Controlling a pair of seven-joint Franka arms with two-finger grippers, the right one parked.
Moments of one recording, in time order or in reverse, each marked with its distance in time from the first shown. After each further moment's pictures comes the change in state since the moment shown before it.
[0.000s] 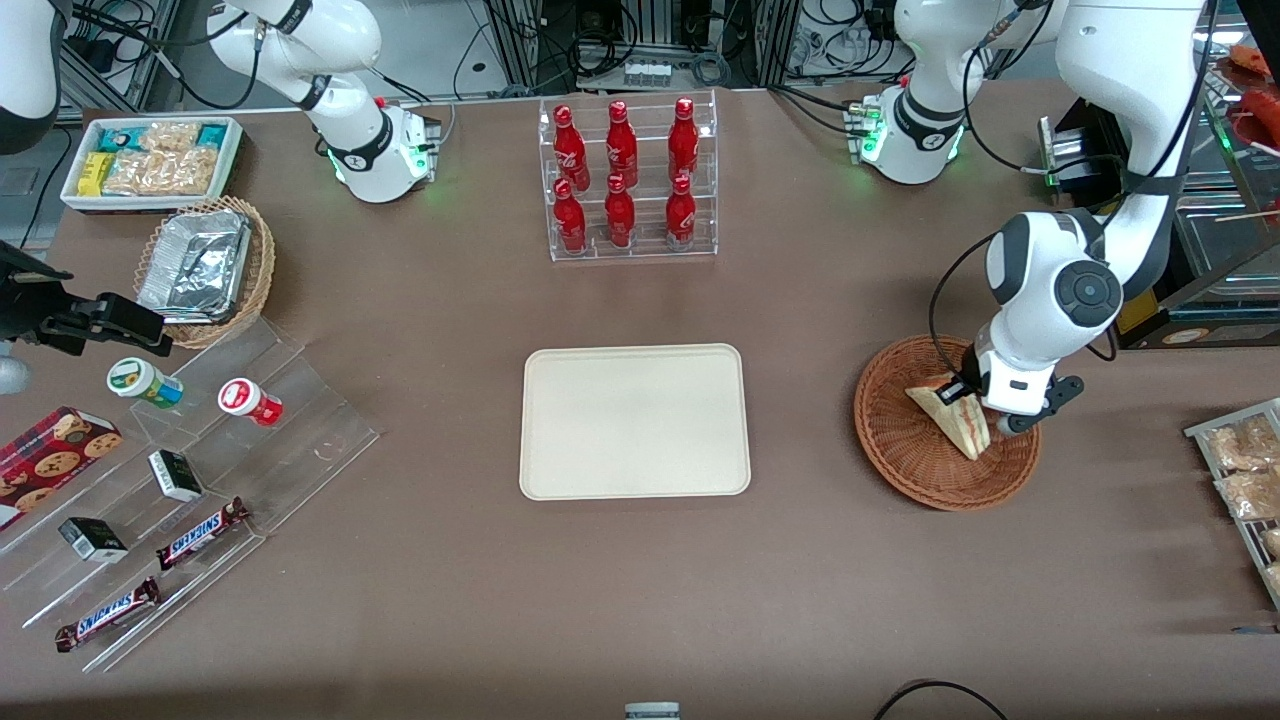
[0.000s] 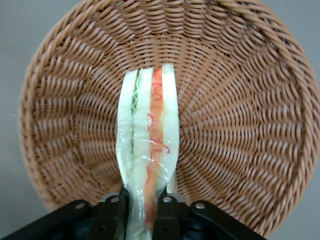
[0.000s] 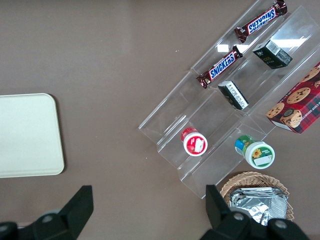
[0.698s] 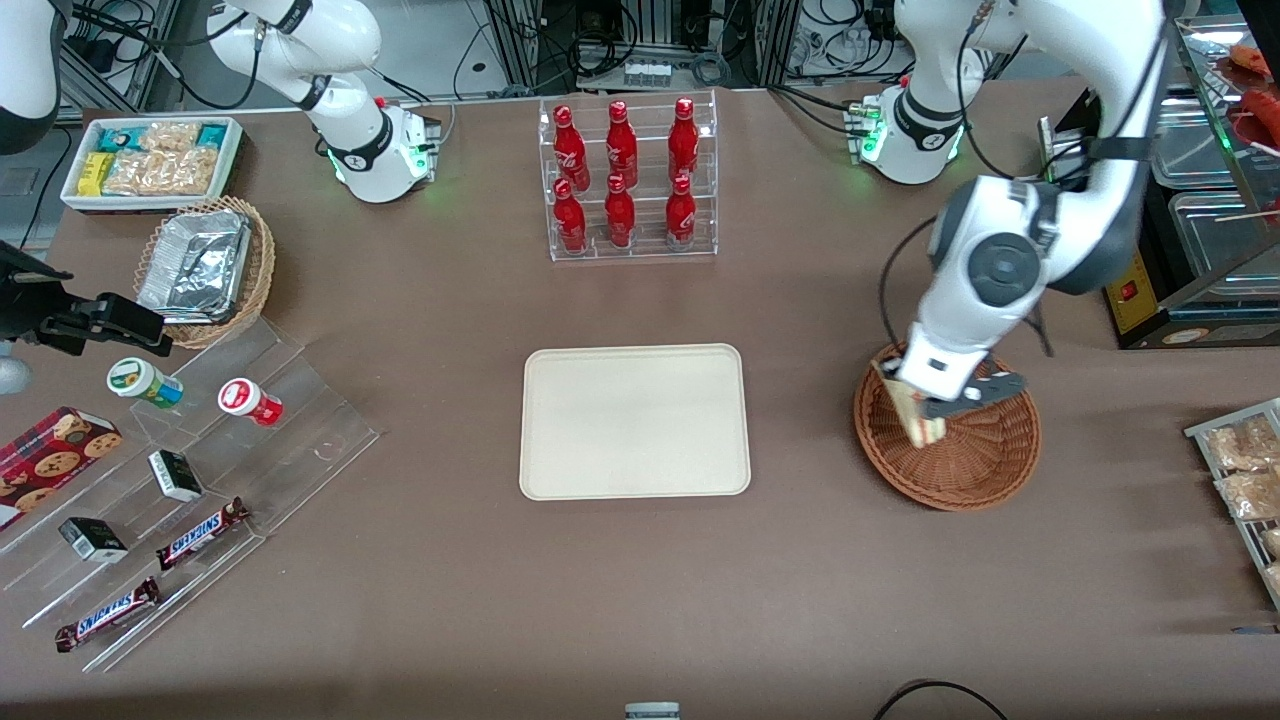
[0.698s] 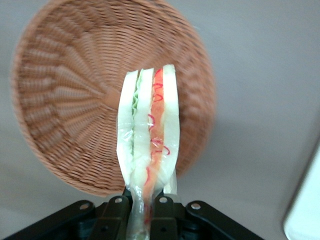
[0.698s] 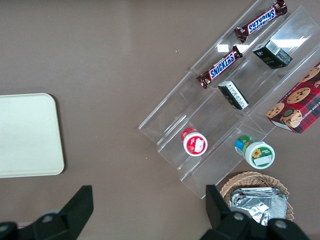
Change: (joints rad) arm -0.227 -0.054 -0.017 0.134 0.046 -0.234 0.013
